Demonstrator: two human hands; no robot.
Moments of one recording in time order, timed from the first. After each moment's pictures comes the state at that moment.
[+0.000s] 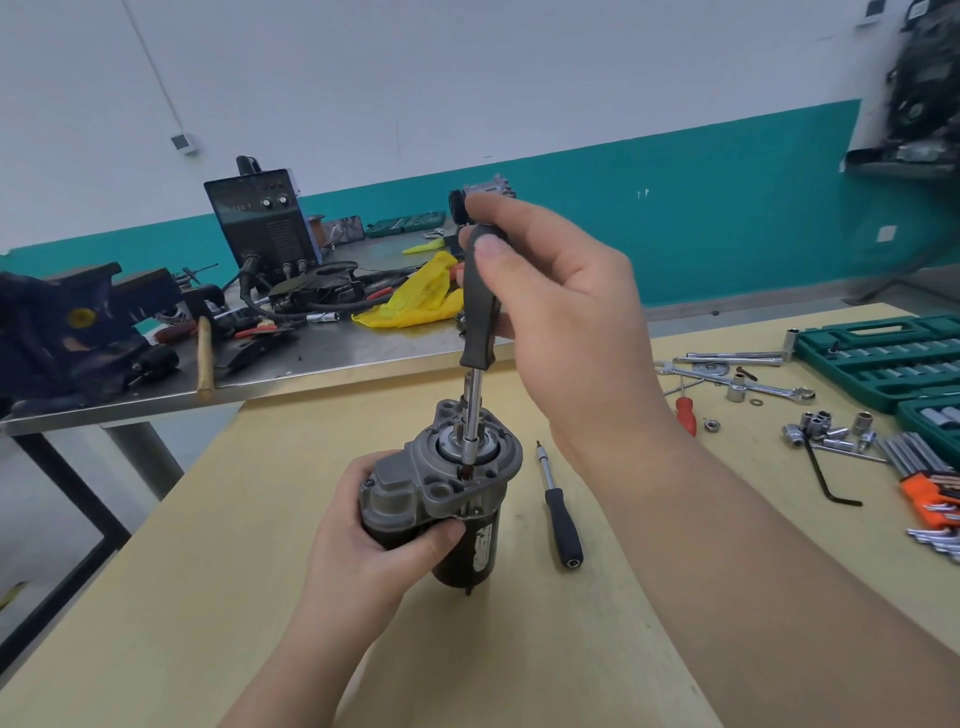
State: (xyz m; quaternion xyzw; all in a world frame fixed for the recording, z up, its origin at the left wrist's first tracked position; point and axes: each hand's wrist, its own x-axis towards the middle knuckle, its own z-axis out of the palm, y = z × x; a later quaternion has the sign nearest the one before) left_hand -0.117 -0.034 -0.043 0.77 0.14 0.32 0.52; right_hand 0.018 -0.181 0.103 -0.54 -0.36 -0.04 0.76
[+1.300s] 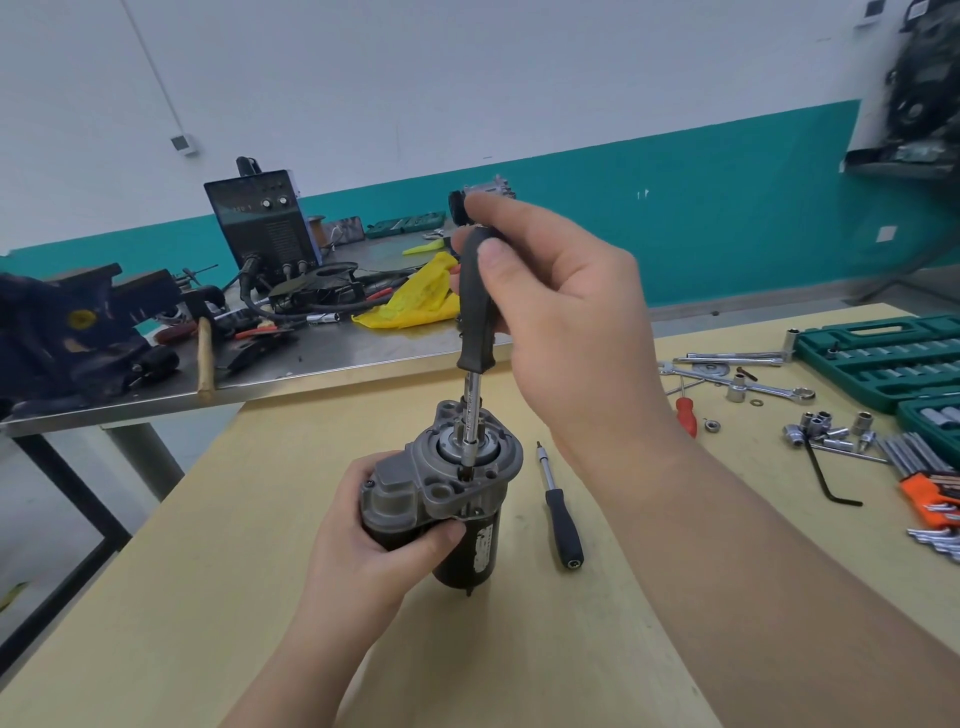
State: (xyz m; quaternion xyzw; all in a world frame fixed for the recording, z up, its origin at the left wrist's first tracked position) left_hand -0.116 -0.035 -0.042 0.77 0.14 0.32 0.53; right_hand 0.014 -0.184 0.104 -0.53 -0.37 -0.05 0.76
